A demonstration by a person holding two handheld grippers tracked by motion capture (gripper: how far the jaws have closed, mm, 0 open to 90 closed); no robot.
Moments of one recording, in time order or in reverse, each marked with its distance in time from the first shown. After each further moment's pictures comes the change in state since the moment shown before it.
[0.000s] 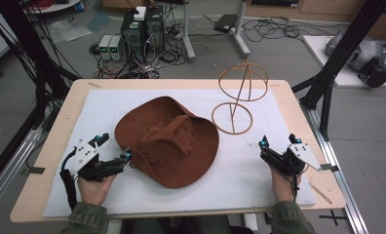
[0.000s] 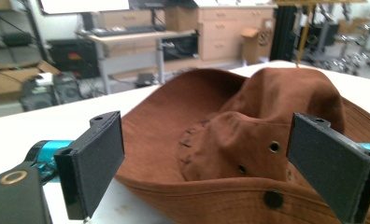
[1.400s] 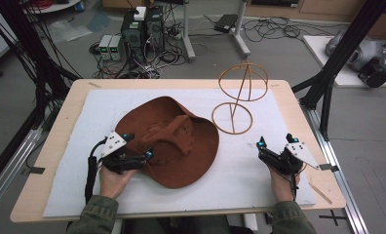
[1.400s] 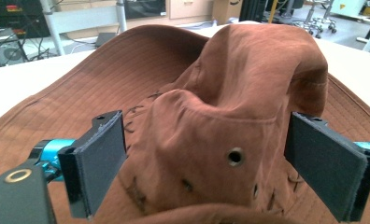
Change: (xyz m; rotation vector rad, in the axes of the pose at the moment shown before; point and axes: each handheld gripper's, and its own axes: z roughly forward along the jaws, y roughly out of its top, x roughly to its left) left arm -0.024 -0.004 0.056 0.167 -0.139 -0.030; right arm 0.002 -0.002 0.004 0.026 0.033 -0.033
